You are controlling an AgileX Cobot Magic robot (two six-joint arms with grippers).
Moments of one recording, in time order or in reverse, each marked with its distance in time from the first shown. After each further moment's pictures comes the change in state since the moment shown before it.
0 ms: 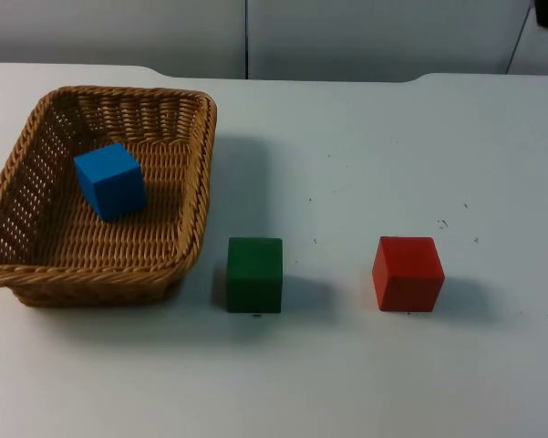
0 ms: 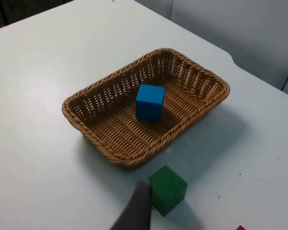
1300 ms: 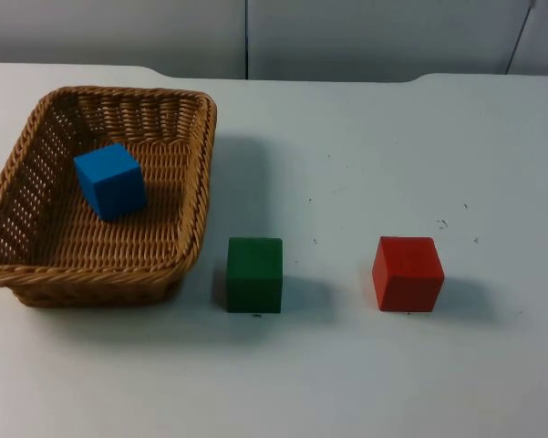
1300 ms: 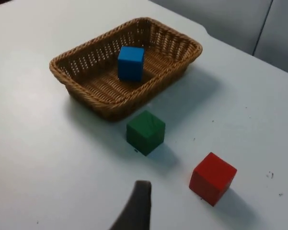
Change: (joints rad) right arm 0.000 -0.496 0.181 -0.055 0.297 0.052; left arm -0.167 -0.314 0.043 0.516 0.311 -0.373
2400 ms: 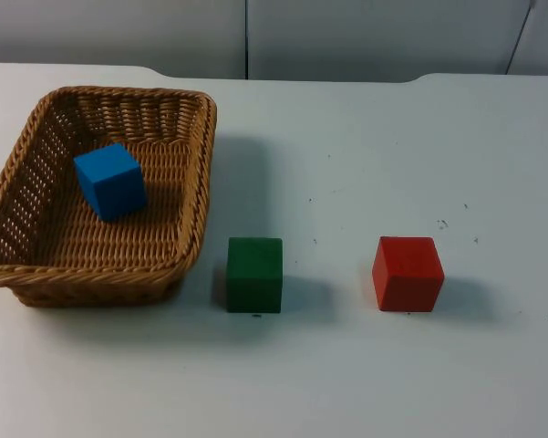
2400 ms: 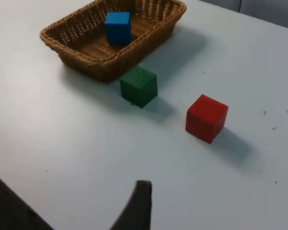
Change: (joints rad) right arm 0.004 -0.356 0.047 0.014 0.340 0.052; left arm 0.000 0.000 0.042 -0.001 -0.039 0.011
